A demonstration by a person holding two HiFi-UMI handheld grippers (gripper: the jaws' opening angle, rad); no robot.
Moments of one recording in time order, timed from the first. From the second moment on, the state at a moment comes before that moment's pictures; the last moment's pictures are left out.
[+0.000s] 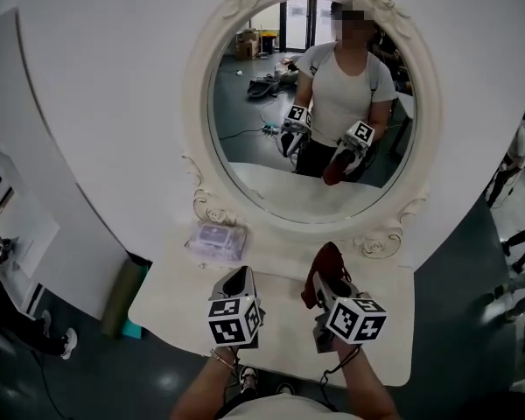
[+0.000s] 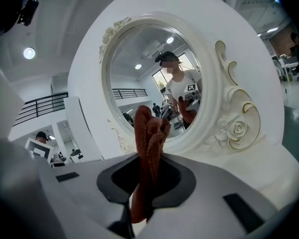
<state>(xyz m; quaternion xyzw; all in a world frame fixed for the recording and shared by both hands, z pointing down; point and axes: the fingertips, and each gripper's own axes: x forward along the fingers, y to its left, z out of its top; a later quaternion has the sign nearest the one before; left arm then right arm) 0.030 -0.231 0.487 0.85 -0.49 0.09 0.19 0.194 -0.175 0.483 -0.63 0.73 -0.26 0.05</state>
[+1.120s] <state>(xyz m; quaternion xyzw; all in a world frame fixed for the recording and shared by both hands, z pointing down) 0.005 -0.390 0.170 0.87 -0.49 -0.05 0.03 0.124 -0.343 0.085 -0.65 0.60 0.35 -0.29</state>
